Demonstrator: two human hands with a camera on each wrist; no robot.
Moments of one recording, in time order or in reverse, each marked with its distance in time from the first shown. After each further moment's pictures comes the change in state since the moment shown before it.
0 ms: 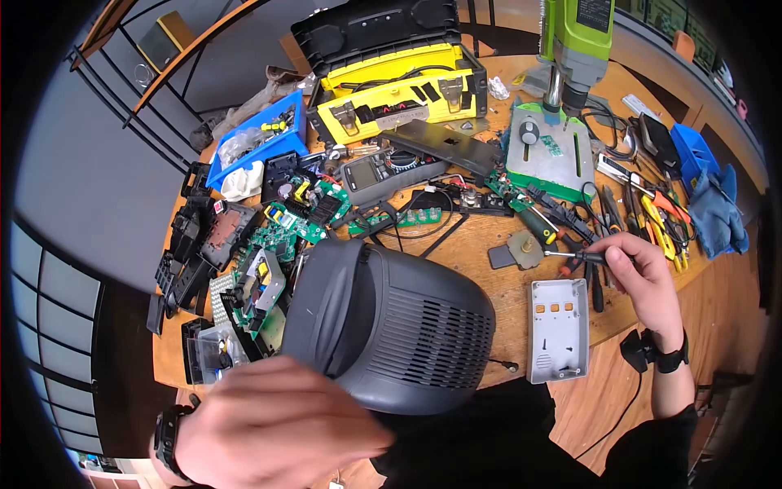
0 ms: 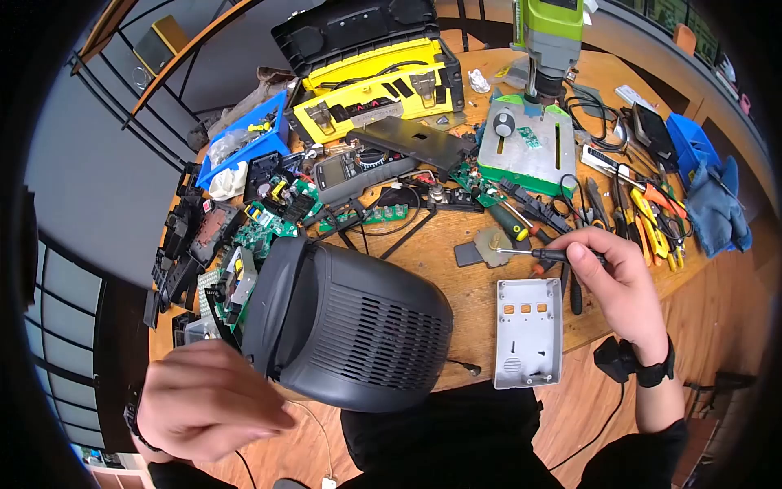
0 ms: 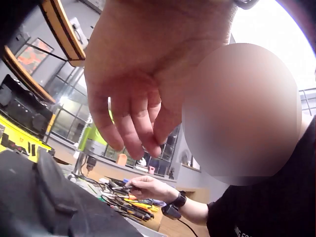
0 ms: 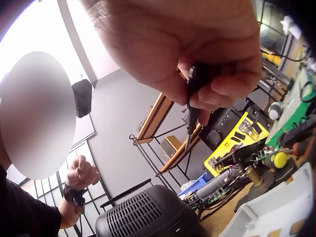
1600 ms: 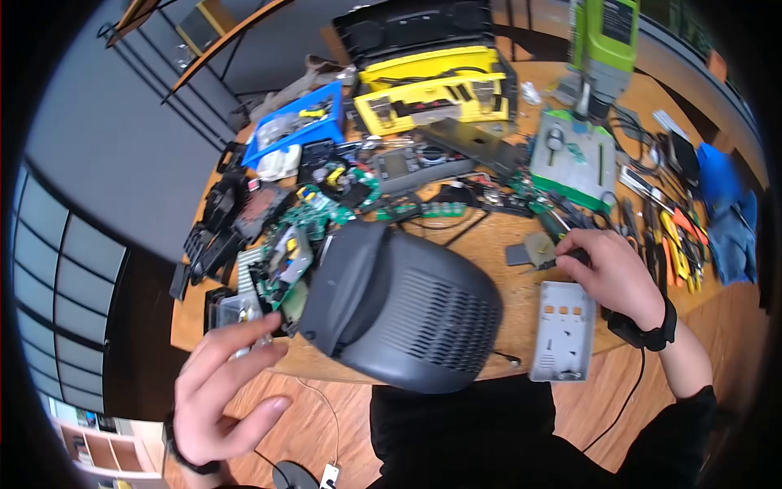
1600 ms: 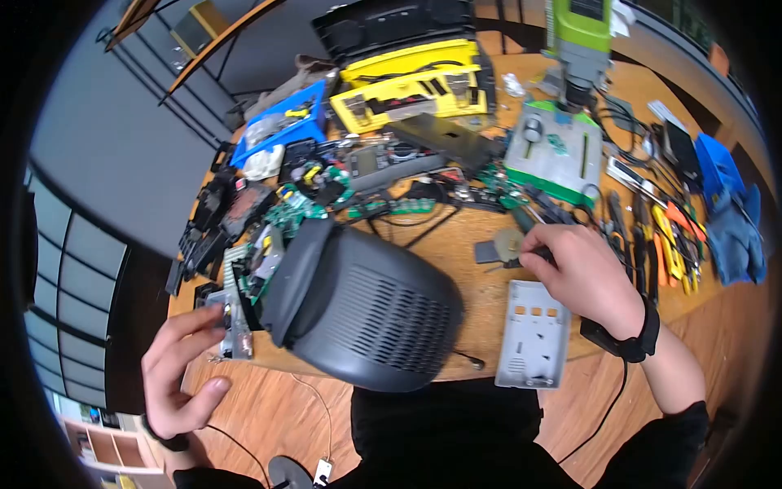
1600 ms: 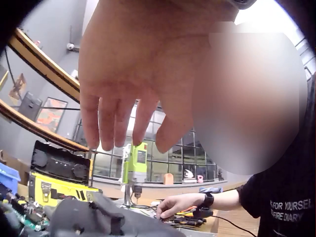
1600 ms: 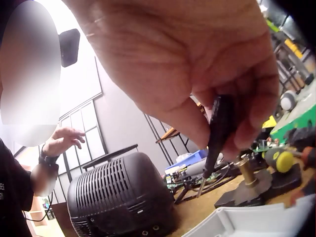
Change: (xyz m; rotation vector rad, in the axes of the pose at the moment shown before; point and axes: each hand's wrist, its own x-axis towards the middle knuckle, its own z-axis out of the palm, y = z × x) left_hand -0.066 0.032 -0.010 0.462 0.180 -0.328; right_hand 0.044 -0.018 0.026 -0.624 -0.220 -0.155
